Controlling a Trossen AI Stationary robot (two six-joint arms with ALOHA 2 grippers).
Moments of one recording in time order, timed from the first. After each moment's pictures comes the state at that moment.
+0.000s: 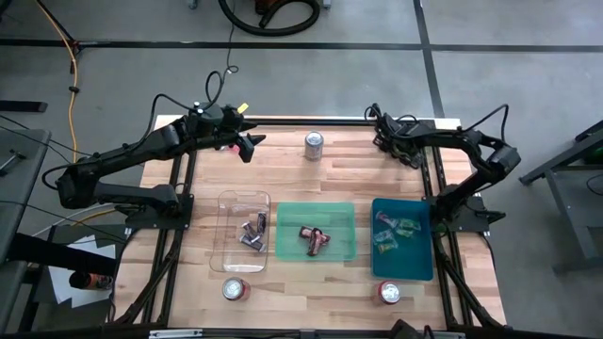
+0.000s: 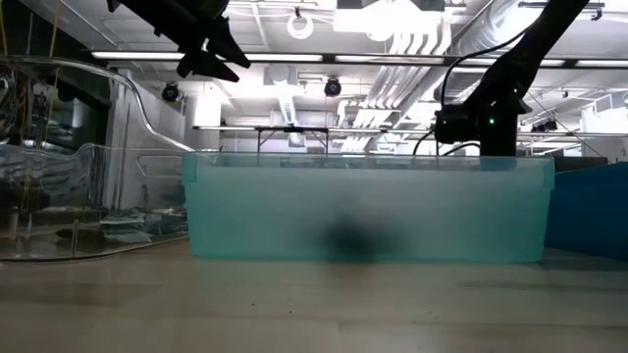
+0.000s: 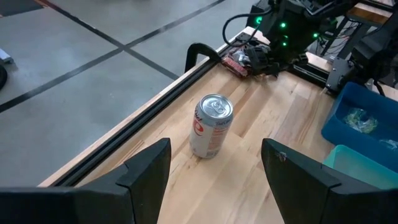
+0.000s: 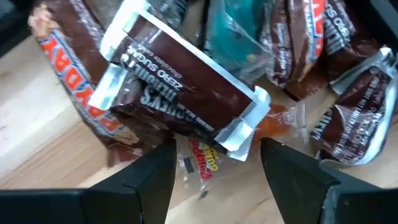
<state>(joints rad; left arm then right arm) 0.49 1.04 0.93 -0.35 -0.03 -0.16 -0.85 1.53 0.72 -0.54 0.30 1.30</state>
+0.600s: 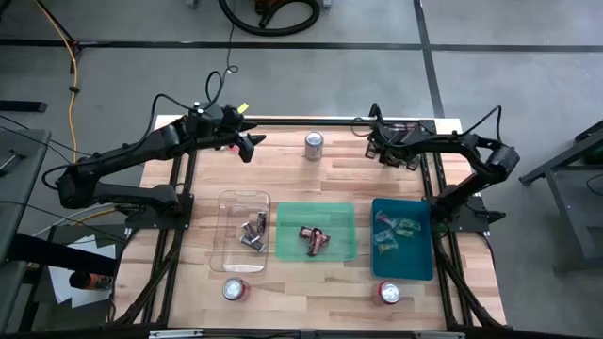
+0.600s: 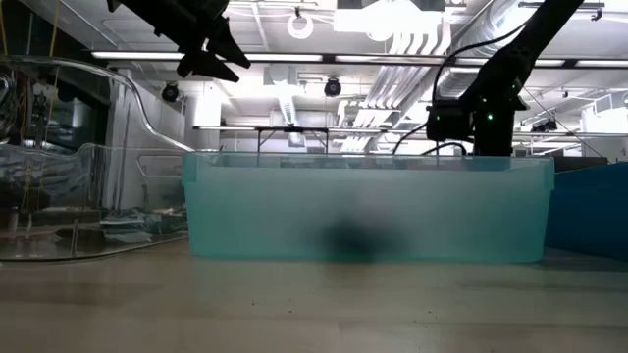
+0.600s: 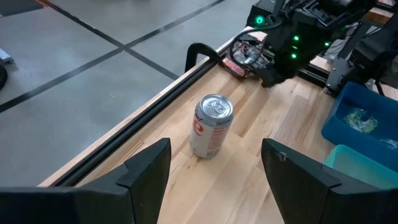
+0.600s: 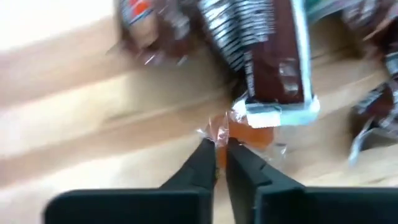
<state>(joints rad) 0.49 1.04 0.93 -0.35 -0.03 -0.15 -0.69 1.53 0.70 -0.54 0.26 1.12</state>
